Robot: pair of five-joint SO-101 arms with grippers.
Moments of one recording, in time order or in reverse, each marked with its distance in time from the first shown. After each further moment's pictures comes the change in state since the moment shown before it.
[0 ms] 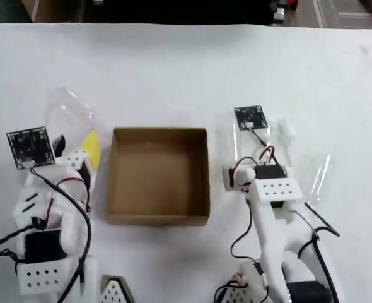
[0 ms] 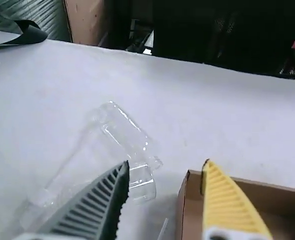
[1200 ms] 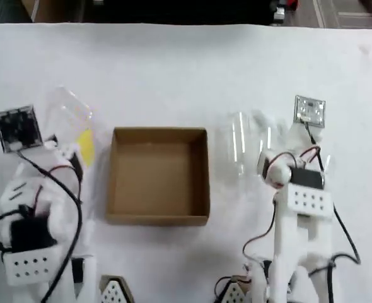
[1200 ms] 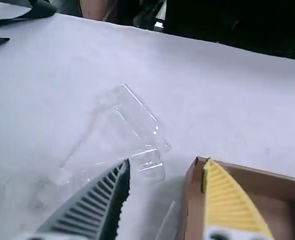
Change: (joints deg) left arm -1.8 10.8 -13.8 10.6 0.4; right arm 15.2 -10.4 -2.4 1.7 -4.9
